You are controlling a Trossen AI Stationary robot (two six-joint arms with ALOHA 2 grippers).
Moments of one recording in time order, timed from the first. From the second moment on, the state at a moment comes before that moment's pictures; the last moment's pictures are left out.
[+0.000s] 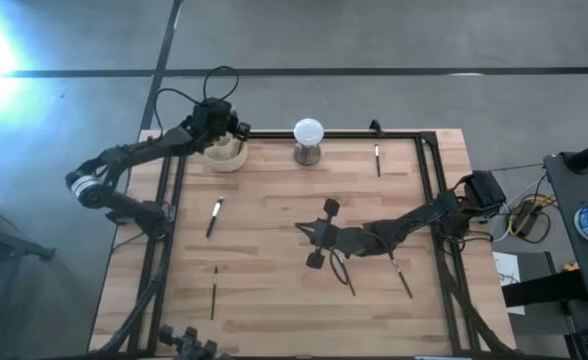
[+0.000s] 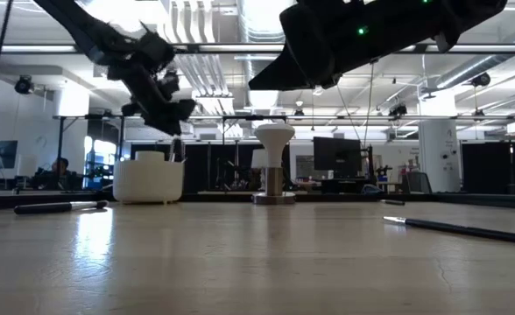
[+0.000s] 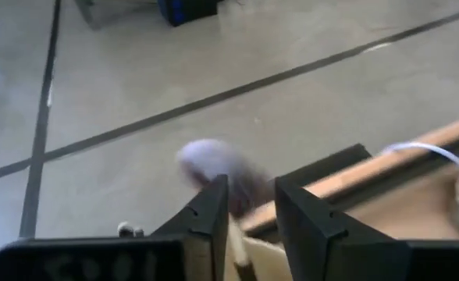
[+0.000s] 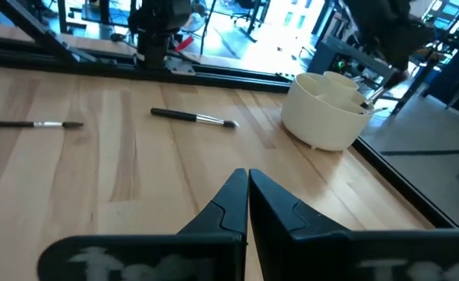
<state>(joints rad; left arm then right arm) 0.82 1.35 0.86 -0.01 -0.36 -0.12 0.29 1.74 0.86 0.57 0.66 -0.03</state>
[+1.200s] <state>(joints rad) 0.06 1.04 0.13 0.86 -0.36 -0.11 0.44 1.09 0.43 -0.21 0.97 0.83</state>
